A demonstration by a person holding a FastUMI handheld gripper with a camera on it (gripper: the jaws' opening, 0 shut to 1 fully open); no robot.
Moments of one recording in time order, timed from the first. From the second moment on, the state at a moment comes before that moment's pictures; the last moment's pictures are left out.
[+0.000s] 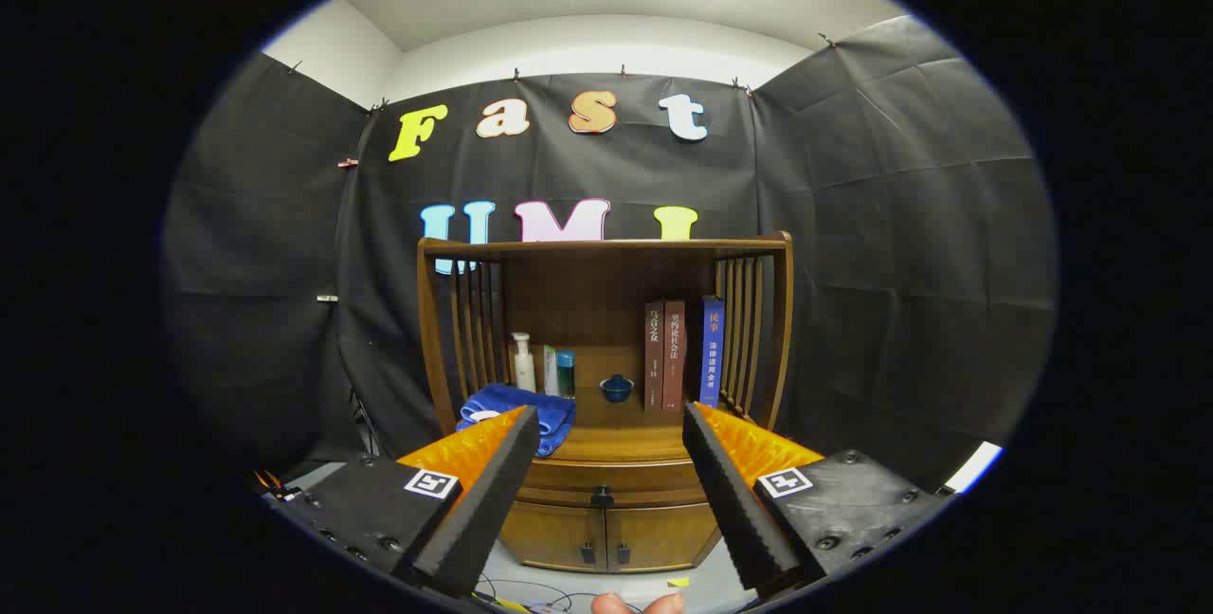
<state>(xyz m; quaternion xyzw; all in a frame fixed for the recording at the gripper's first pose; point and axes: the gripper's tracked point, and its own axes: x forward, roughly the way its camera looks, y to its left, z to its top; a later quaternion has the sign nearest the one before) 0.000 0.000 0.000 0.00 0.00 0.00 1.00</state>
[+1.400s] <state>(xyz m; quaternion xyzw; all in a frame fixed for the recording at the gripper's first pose) 0.039 -0.012 -0.089 0.02 0.01 -0.02 1.00</state>
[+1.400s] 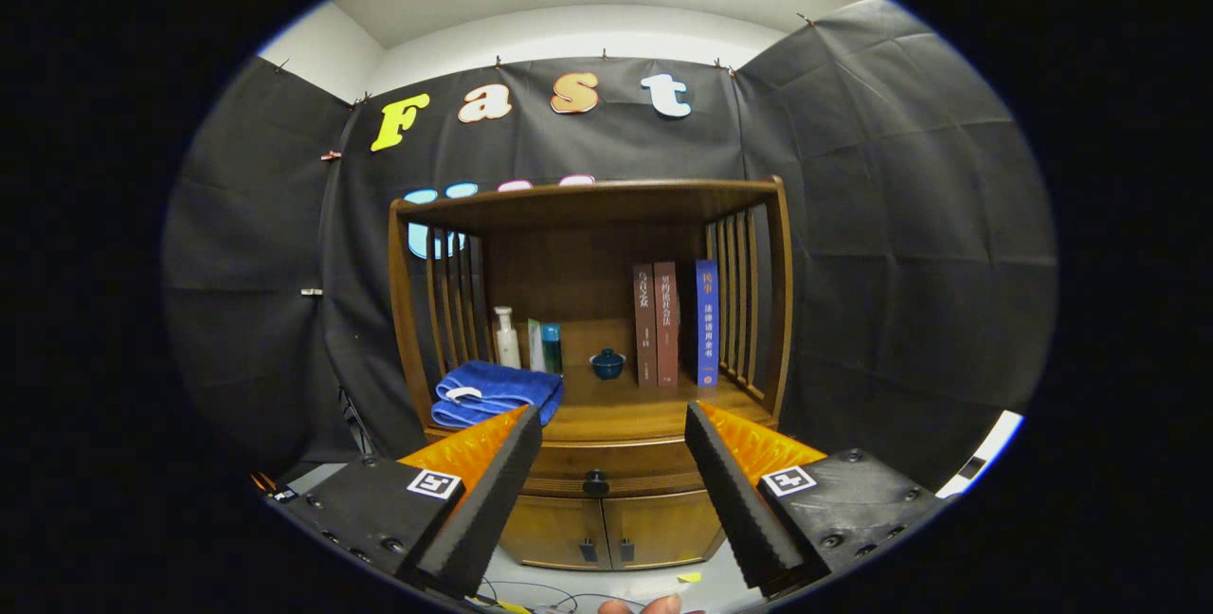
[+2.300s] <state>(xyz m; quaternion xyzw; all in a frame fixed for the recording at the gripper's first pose) 0.179 -0.008 -0.305 -0.01 0.11 -0.02 0.99</state>
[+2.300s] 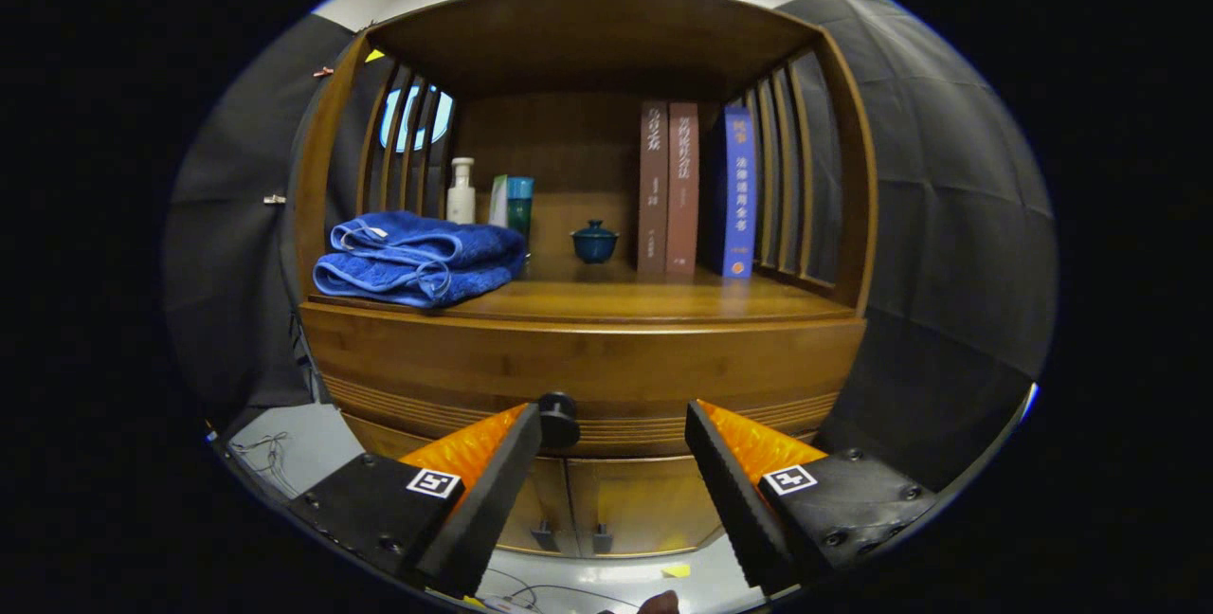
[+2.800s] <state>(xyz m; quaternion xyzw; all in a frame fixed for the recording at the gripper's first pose) 0.224 0.017 -0.349 -0.01 0.16 -0.01 0.99</state>
